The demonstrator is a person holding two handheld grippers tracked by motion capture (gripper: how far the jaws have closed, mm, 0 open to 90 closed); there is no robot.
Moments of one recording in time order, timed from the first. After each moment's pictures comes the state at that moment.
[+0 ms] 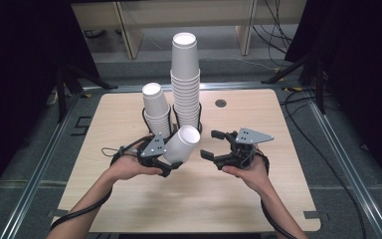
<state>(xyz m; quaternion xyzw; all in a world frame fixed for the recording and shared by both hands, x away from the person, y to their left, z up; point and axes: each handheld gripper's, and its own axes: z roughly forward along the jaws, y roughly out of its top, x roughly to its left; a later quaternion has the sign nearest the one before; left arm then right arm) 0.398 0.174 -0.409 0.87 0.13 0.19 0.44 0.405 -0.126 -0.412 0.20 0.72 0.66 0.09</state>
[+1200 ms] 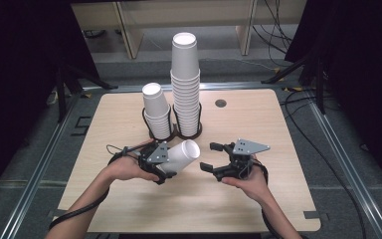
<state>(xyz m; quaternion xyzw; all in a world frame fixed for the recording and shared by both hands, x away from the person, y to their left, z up) 0.396 0.175 -0.420 0.92 0.08 0.17 0.33 0.392 -0.125 -0.439 0.19 0.74 0.65 0.07</state>
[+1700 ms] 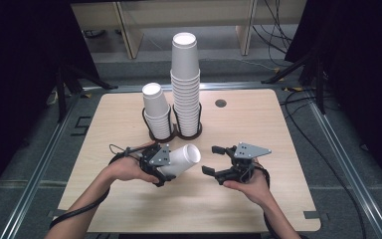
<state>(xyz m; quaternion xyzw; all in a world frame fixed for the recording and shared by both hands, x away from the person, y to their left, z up) 0.393 0.172 -0.424 0.94 0.06 0.16 0.31 0.386 -0.129 -0.447 0.19 0.74 0.64 0.08</state>
